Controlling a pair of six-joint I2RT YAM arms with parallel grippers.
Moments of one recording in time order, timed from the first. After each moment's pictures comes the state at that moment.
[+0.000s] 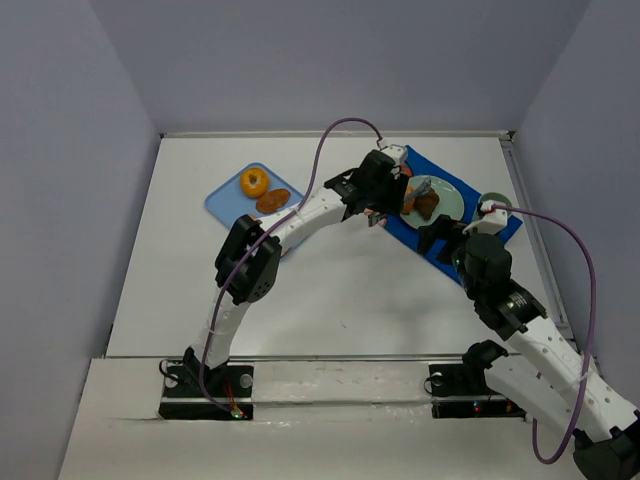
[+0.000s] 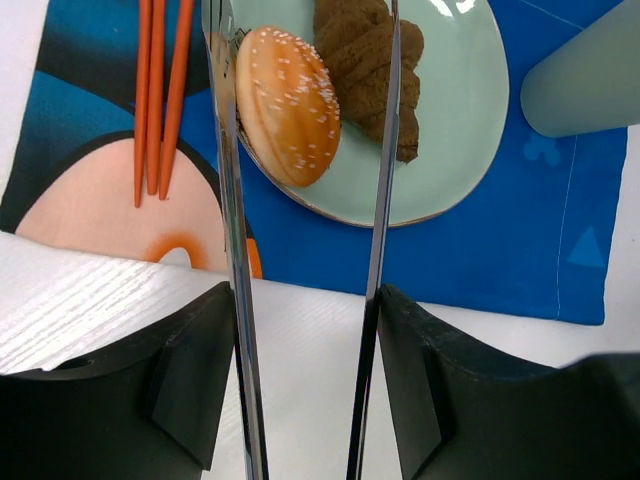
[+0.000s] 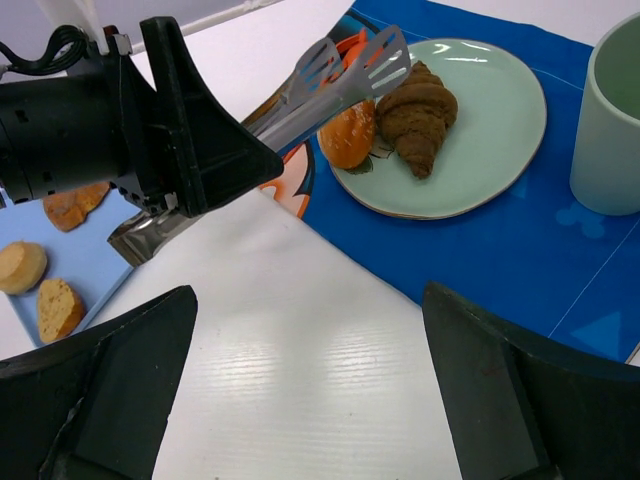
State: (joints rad) left arm -0.82 2.18 1.89 -0.34 0.01 -0.36; right arm 0.50 0.66 0.60 -0.21 0.43 0.47
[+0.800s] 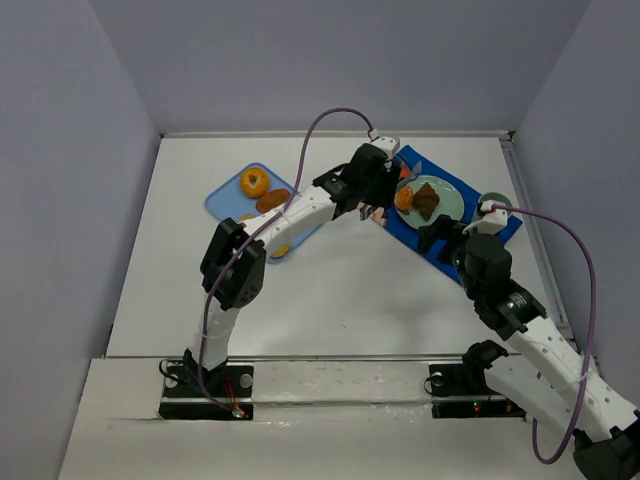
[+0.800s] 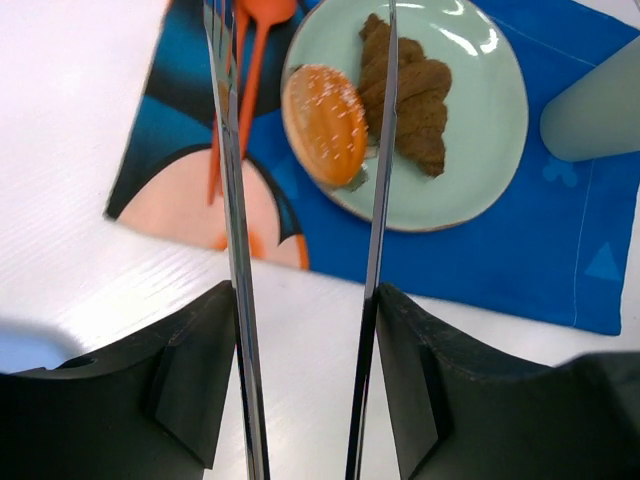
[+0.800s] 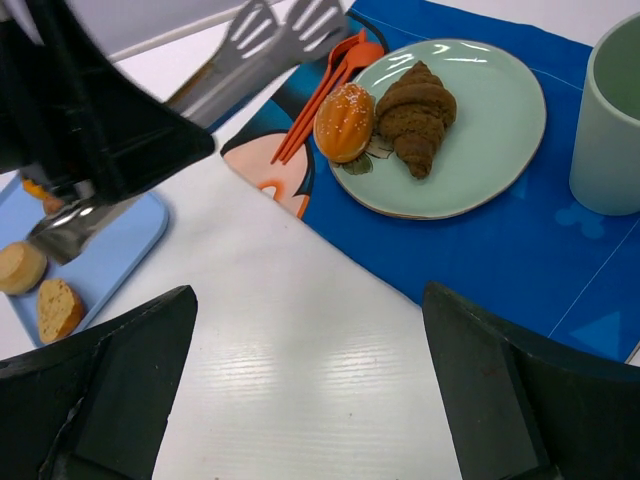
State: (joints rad) left arm -0.81 2.11 1.87 -0.35 -0.07 -0.32; right arm 0.50 0.66 0.60 -0.21 0.43 0.47
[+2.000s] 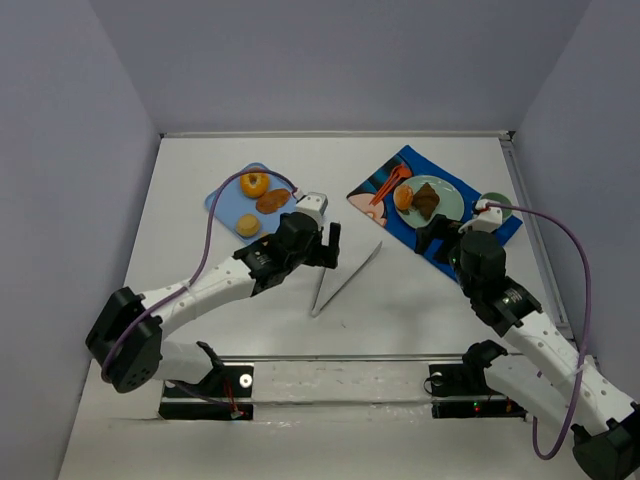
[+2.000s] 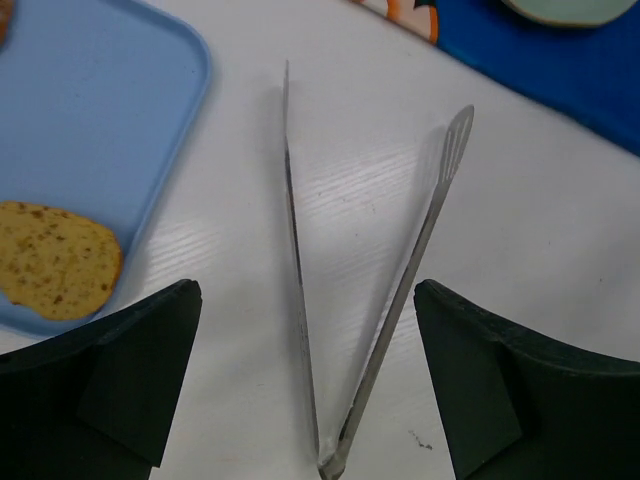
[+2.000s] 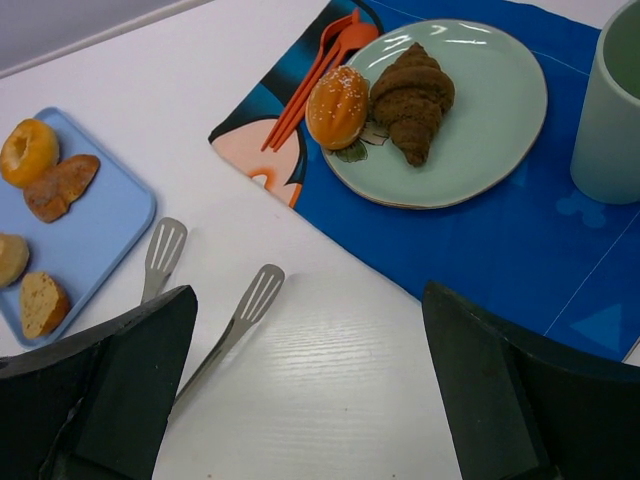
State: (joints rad) left arm -0.83 1.33 0.85 -0.14 -0.22 -0.42; right arm 0.50 0.70 0.60 -0.21 0.43 0.48
